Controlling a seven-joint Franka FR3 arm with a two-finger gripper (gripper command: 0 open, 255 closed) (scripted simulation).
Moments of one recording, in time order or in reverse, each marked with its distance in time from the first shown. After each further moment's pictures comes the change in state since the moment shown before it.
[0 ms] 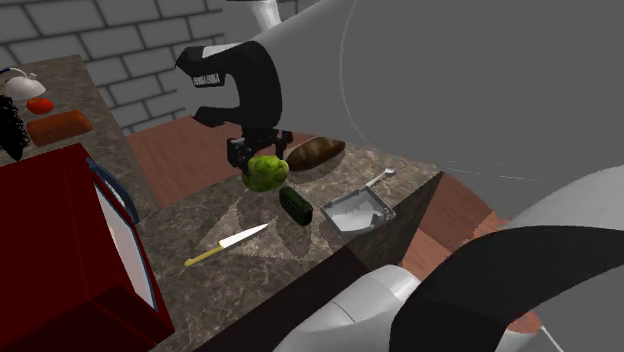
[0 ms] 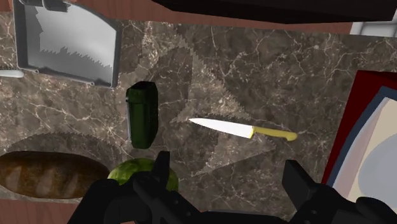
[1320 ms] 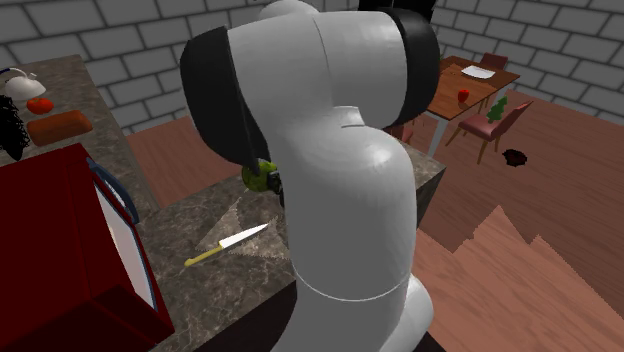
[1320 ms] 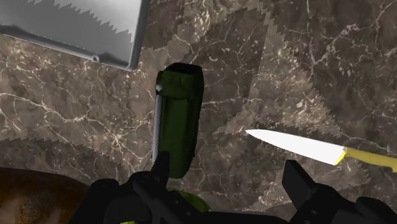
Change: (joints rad) arm -0.011 0.755 -0.170 0.151 0.291 0.542 -0.476
